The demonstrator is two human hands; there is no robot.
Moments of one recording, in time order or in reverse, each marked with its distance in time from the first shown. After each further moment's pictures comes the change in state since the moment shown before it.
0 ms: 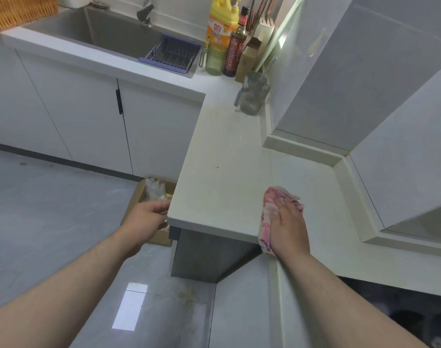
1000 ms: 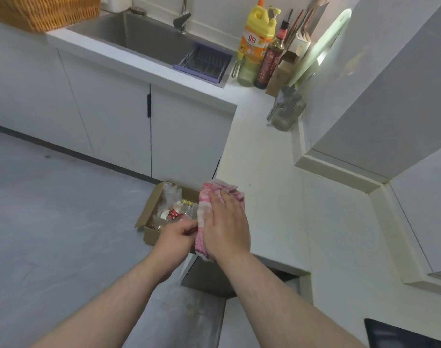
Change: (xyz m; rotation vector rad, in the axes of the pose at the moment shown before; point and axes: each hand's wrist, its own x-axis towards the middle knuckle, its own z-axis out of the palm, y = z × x) left_hand 0.006 -0.024 -0.005 -0.103 0.001 0.136; right_hand -0.010 -0.174 0.092 -0.150 -0.132 -0.375
